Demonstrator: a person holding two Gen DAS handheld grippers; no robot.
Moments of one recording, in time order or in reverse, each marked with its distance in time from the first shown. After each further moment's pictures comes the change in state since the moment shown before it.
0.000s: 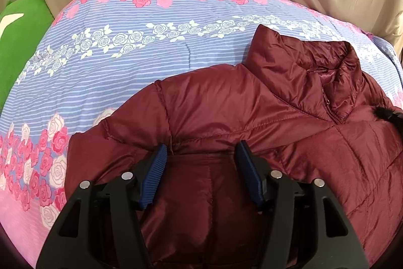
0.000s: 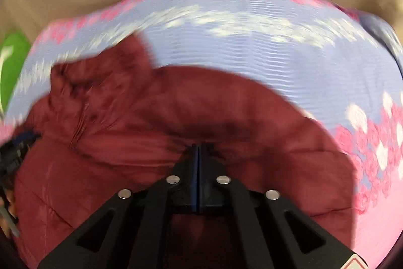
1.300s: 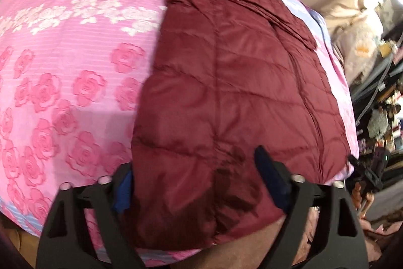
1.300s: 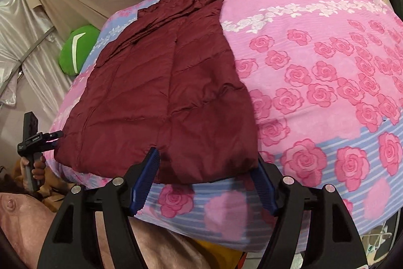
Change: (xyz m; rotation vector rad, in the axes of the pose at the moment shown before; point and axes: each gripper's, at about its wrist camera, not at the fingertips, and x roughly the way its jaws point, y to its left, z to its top) left arm -0.287 0.052 -0.336 -0.221 0.260 -0.370; right arm -0.288 -0.109 -0.402 0.115 0.044 0.310
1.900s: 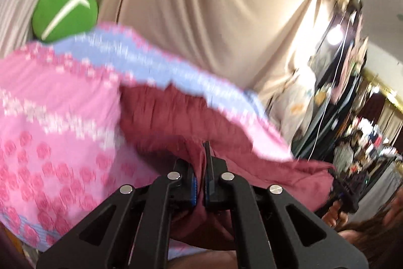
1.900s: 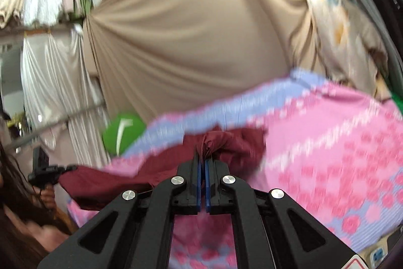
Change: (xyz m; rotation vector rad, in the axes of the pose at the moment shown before) left arm -0.187 -0.043 -0.003 0.075 -0.568 -0.261; right arm -0.174 0.067 0.011 -0.094 -0.682 0.160
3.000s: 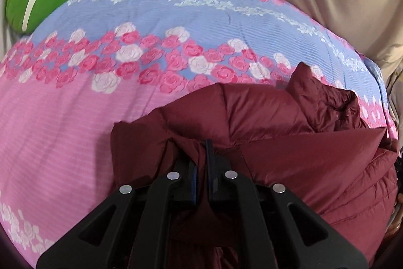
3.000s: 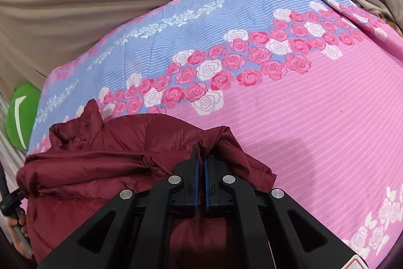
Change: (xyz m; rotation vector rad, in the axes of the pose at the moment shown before) left arm 0.383 0.147 0.044 0.035 0.336 0.519; right arm 0.443 -0.146 -0.019 0.095 0.538 -0.408
